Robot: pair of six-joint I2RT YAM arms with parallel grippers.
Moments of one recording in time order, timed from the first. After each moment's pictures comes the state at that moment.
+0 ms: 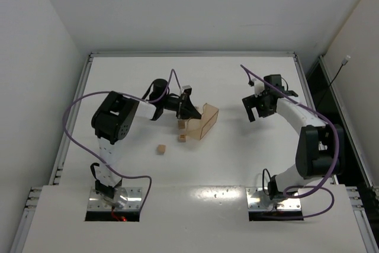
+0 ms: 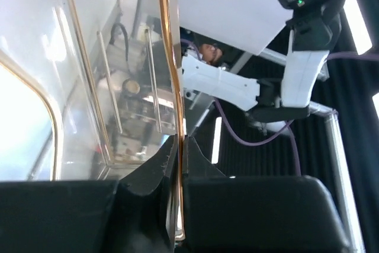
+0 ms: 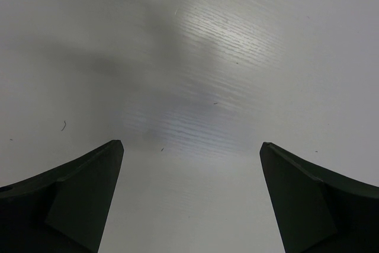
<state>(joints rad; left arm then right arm) -0.40 2.07 1.07 0.72 1.33 -1.58 0.04 1.54 0.96 -0.48 -0.03 -0.30</state>
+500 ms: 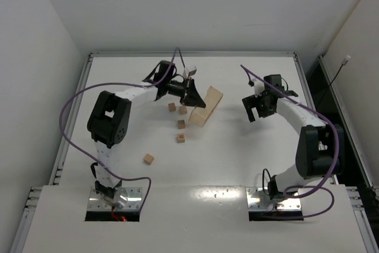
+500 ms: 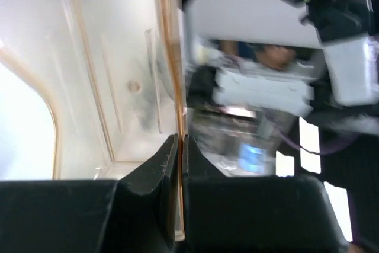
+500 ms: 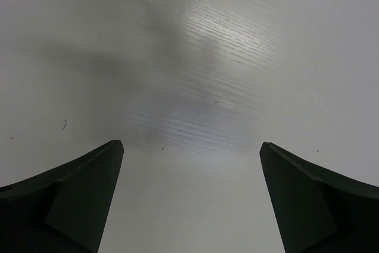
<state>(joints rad) -0.41 2.01 1.29 0.18 1.28 -1.03 0.04 1.54 0.96 -0.49 -0.03 -0.30</state>
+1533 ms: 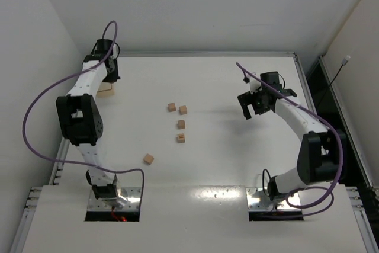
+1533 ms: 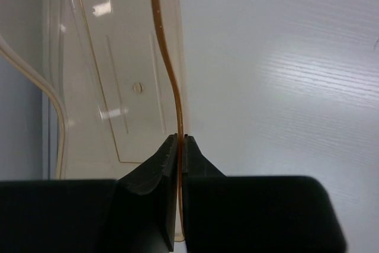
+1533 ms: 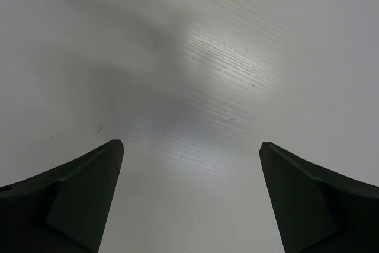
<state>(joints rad) 0.08 1.90 1.66 -0.68 -0.23 -0.05 0.10 1.49 0.99 -0.50 -0.07 -0.30</state>
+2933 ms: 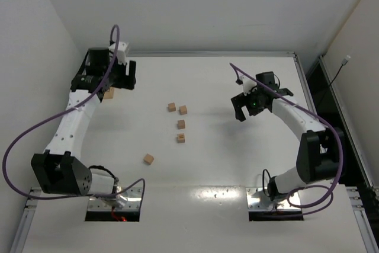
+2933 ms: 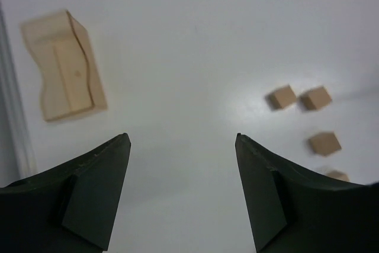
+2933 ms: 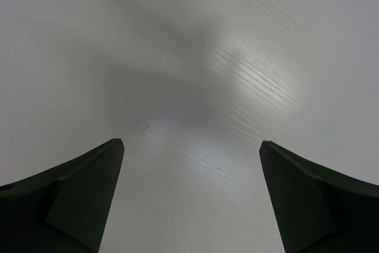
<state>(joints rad) -0.03 1.38 1.43 -0.59 0.09 0.12 0.12 1.50 0.99 -0.50 -0.21 -0.32</state>
